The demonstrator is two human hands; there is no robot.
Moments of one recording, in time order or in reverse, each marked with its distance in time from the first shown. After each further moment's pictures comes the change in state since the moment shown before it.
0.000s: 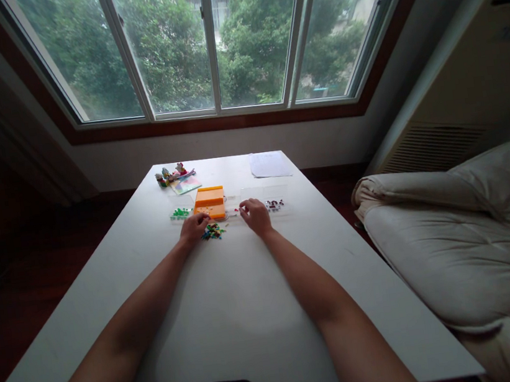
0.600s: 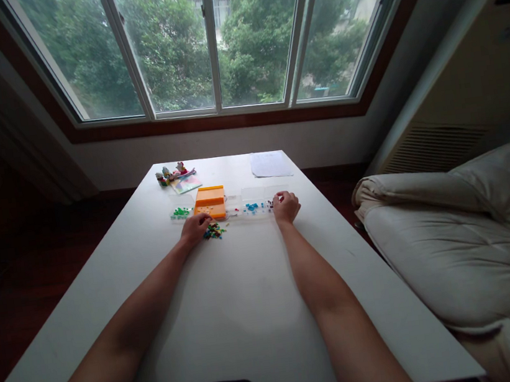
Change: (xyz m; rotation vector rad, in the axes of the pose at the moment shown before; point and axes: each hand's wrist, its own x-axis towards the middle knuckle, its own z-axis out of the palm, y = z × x) left_hand -0.004 0.010 -0.009 0.019 -0.063 -0.014; right_hand 0.002 0.071 -0.034 -0.244 0.383 0.578
